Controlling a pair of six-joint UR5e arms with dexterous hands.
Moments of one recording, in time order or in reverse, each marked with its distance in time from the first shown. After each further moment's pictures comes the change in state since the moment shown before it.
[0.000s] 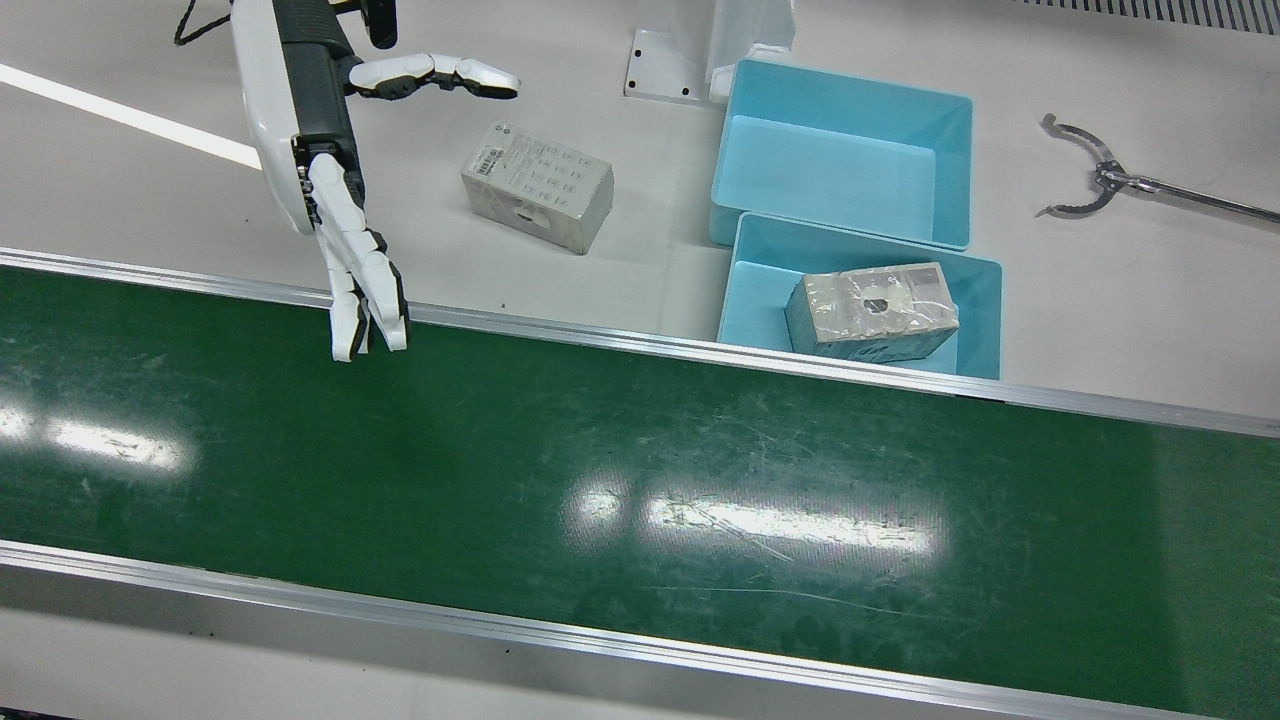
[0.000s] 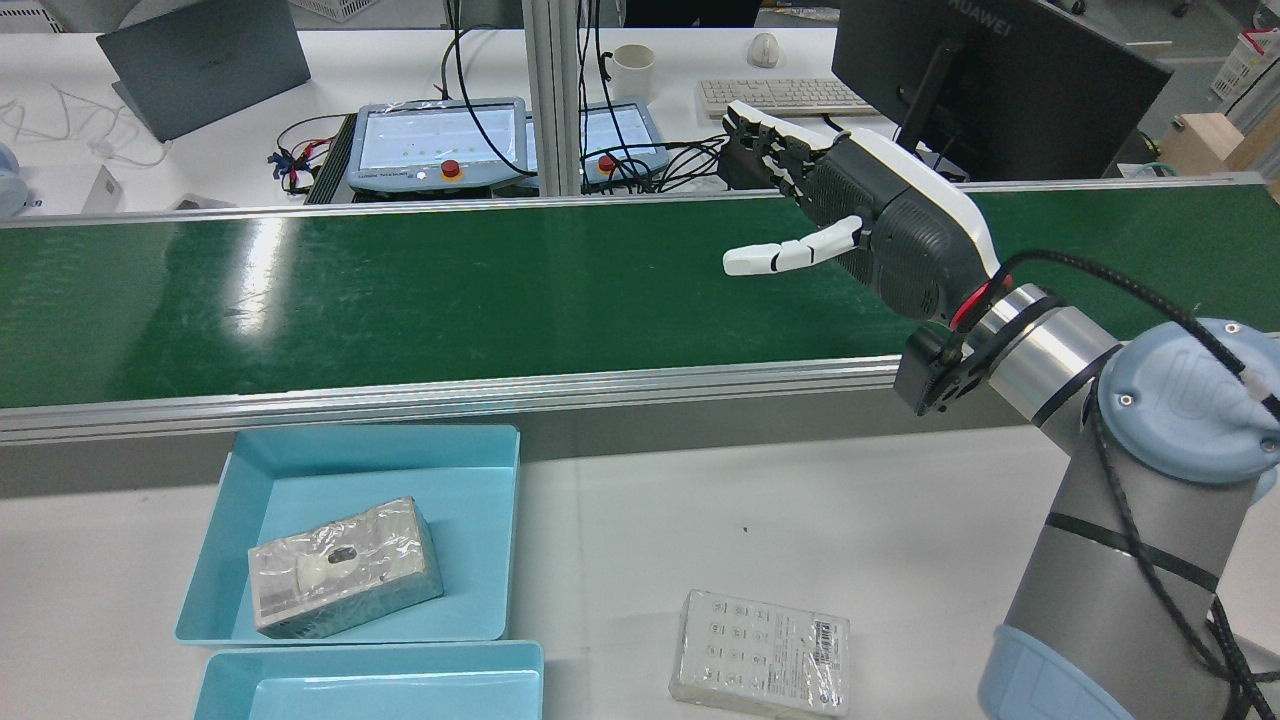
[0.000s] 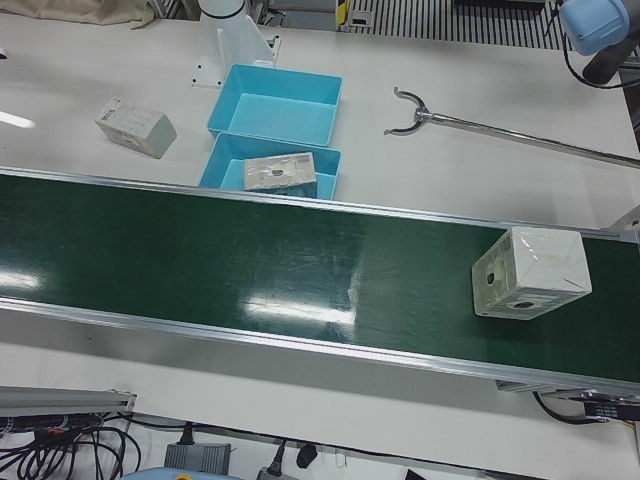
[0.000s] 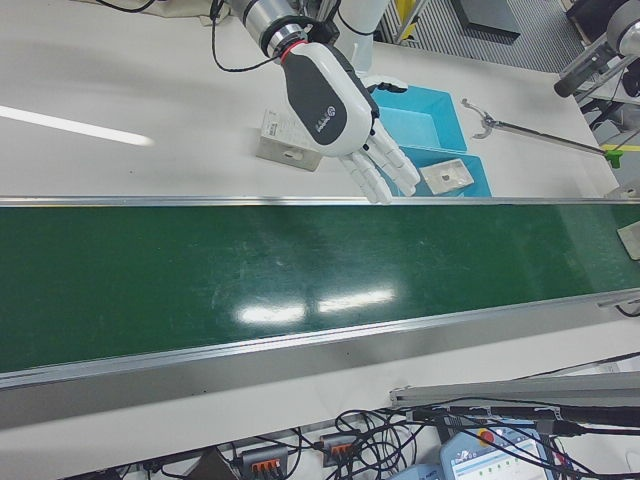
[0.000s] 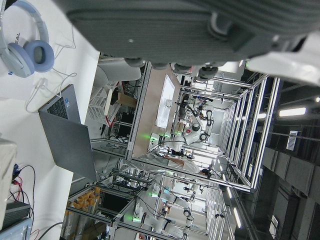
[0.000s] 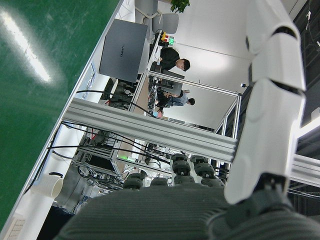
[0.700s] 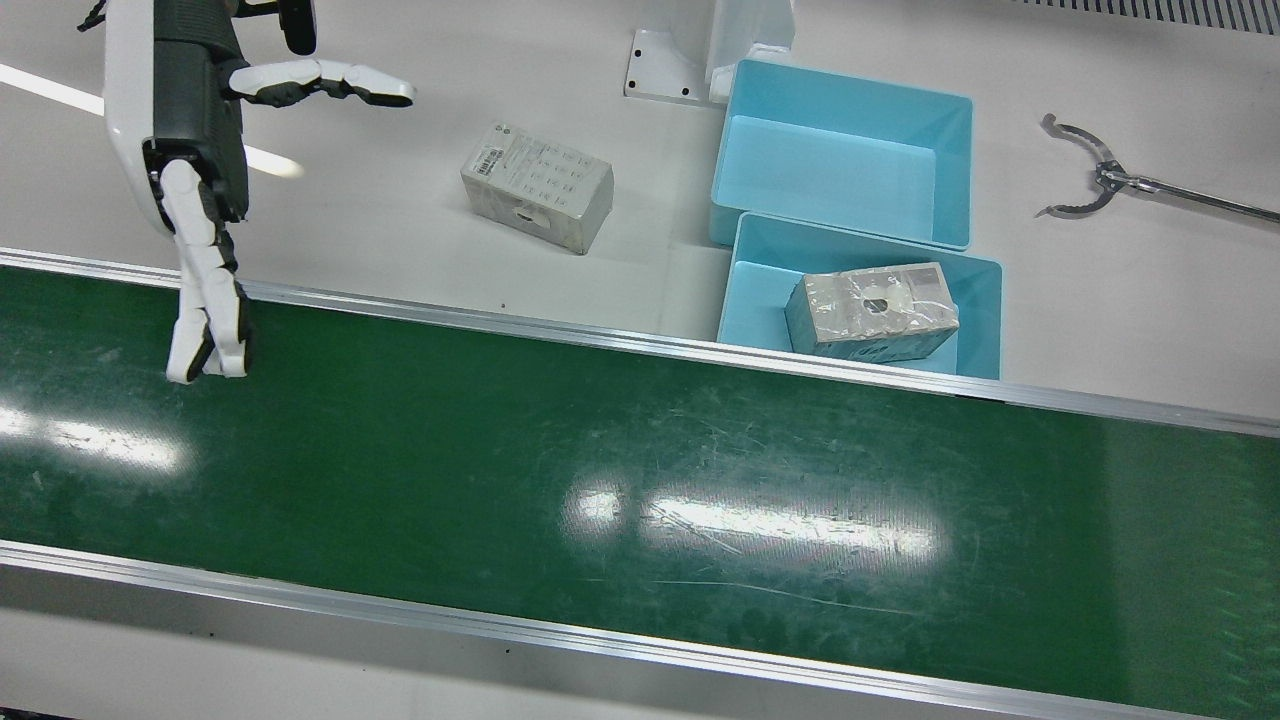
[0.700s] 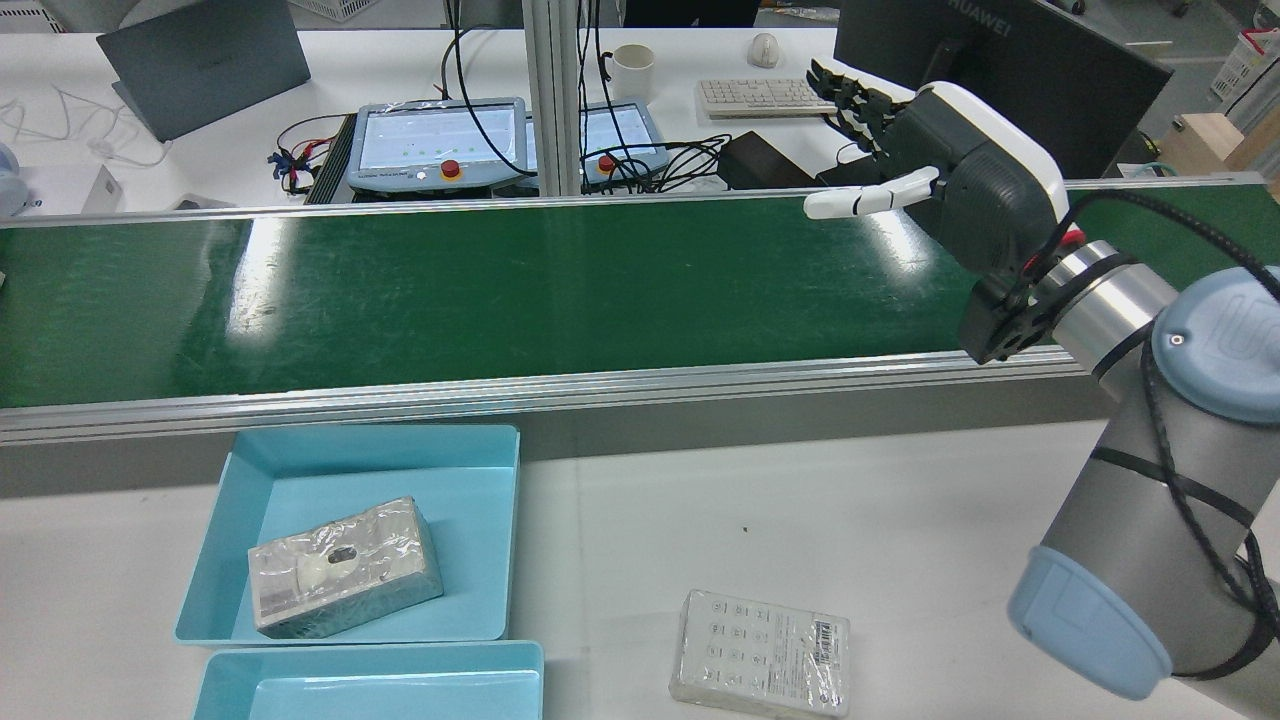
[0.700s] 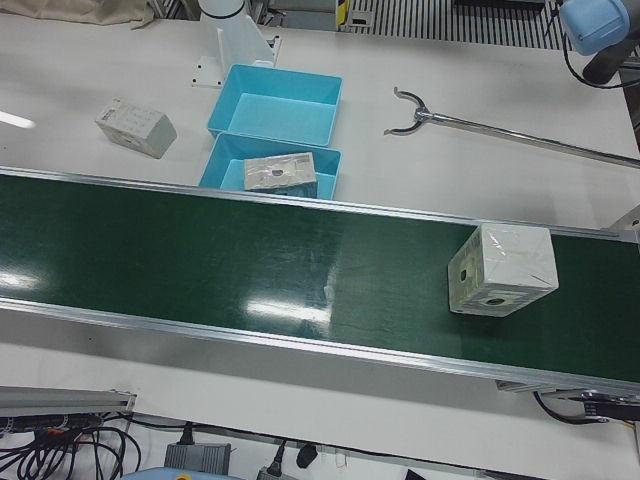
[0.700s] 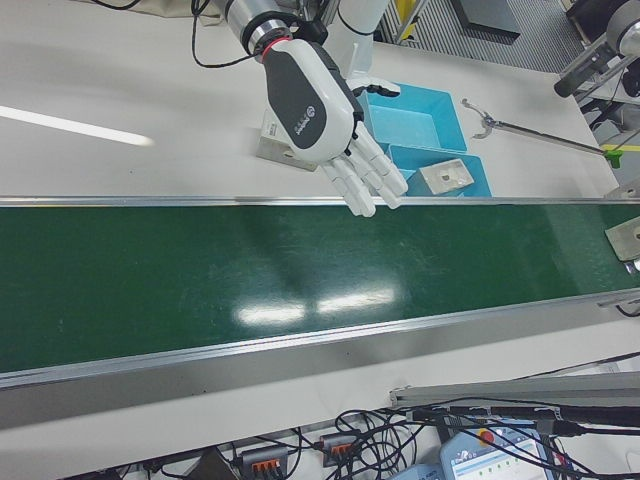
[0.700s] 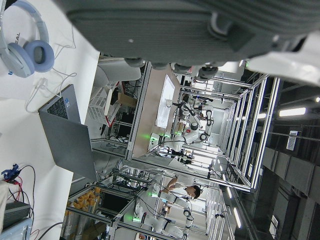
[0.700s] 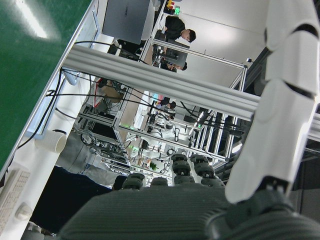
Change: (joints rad) left arm 0.000 0.000 0.000 0.000 0.000 0.000; right arm 0.112 -0.050 -0.028 0.010 -0.007 0.022
